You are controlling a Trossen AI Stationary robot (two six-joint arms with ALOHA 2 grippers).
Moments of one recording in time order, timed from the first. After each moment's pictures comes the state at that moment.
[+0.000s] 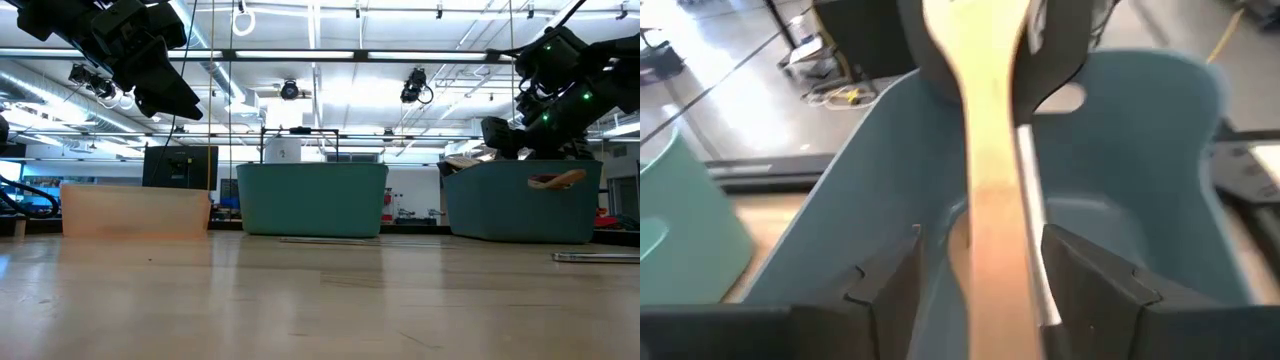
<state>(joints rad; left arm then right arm) -0.01 0.78 0.51 -0.28 -0.17 -0.28 -0.50 0.73 0.25 -0.09 0.74 0.63</state>
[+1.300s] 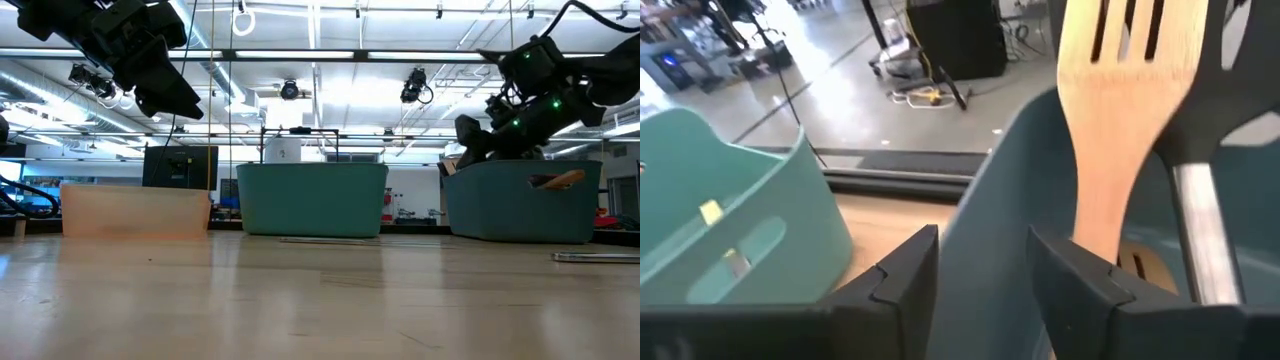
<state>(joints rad) -0.01 0.78 0.51 -0.27 -0.17 -0.28 -0.57 1.00 0.25 0.37 0.48 0.46</state>
